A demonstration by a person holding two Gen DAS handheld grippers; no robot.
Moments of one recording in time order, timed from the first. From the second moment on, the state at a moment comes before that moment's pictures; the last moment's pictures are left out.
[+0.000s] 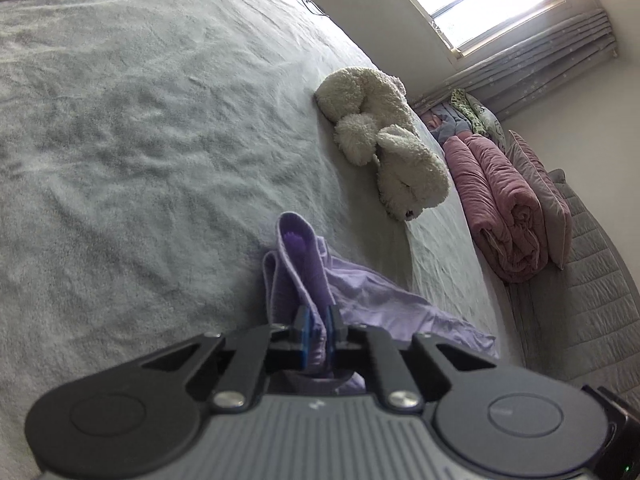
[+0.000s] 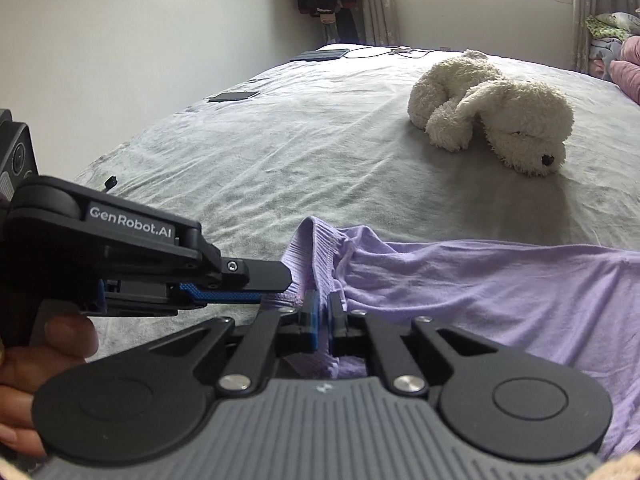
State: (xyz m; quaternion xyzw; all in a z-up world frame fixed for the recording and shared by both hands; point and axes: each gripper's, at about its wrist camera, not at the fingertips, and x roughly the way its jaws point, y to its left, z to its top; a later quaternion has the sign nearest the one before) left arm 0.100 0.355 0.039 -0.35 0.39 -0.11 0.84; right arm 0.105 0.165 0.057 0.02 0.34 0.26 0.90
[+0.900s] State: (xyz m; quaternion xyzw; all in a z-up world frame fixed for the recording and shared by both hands) left arm 0.082 0.318 0.046 -0.12 0.38 -0.20 0.89; right arm 0.149 0.187 0.059 -0.03 0.39 0.35 0.85
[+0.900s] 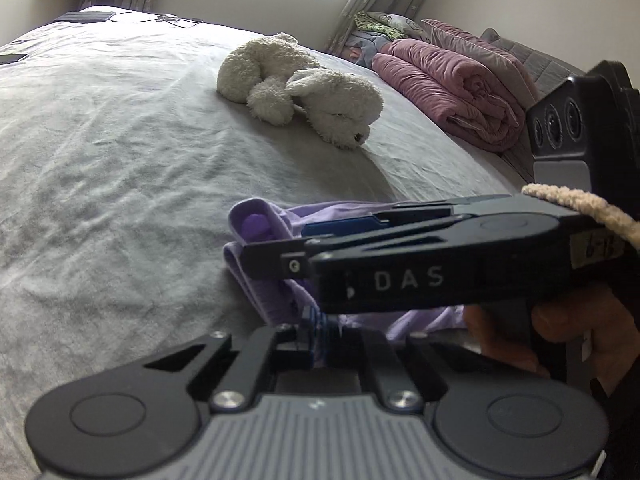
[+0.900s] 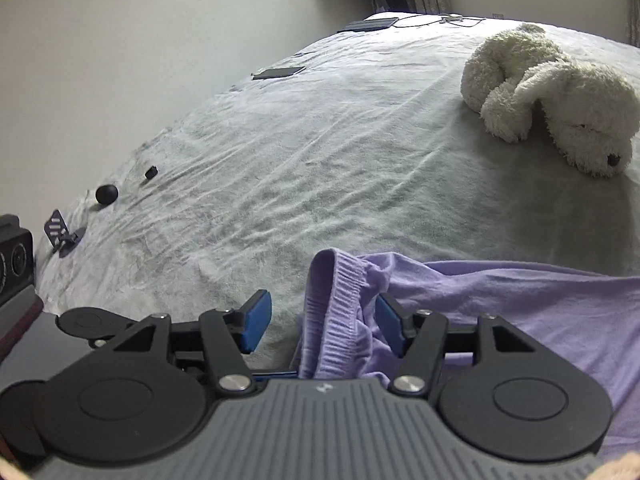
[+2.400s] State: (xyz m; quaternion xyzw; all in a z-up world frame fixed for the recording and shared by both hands) left arm 0.143 0.393 0.012 -0.38 0.39 -0.06 0.84; right arm 0.136 0.246 0.051 -0.19 0.37 0.33 0.85
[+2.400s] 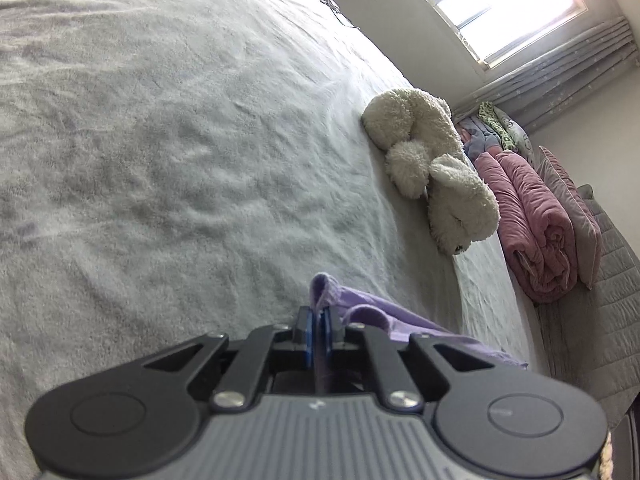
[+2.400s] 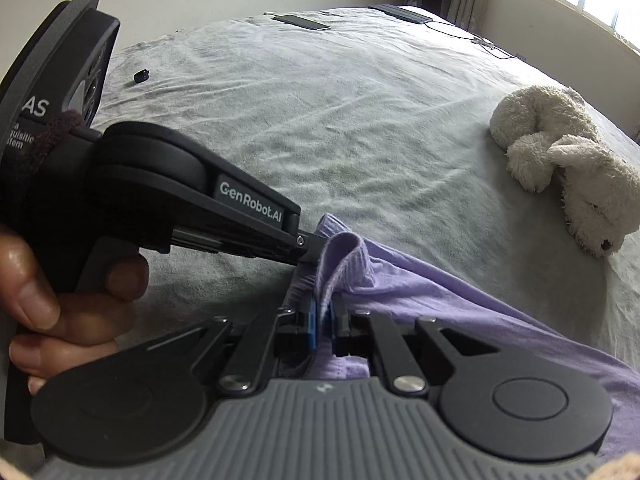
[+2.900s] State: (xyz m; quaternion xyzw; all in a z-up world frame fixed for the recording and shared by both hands) left arm 0.131 0.407 0.034 -0.42 0.36 -0.08 0.83; right arm 0.134 0.237 0.050 -0.11 0.33 0.36 0.87
